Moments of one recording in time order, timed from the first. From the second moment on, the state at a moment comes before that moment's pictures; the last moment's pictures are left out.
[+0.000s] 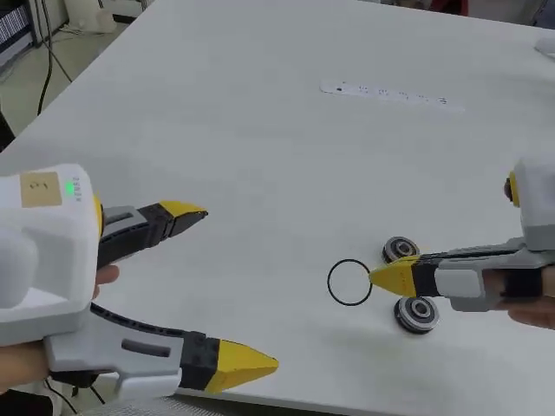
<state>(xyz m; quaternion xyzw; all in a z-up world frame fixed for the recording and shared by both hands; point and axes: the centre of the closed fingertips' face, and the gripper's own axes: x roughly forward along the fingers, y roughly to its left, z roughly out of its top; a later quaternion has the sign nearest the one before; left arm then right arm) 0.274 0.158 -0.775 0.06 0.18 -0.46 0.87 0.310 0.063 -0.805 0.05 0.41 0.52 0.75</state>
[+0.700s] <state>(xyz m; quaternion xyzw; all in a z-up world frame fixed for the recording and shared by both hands) 0.270 0.158 -0.786 0.08 0.20 -0.47 0.86 0.313 0.057 -0.851 -0.01 0.45 0.49 0.75</state>
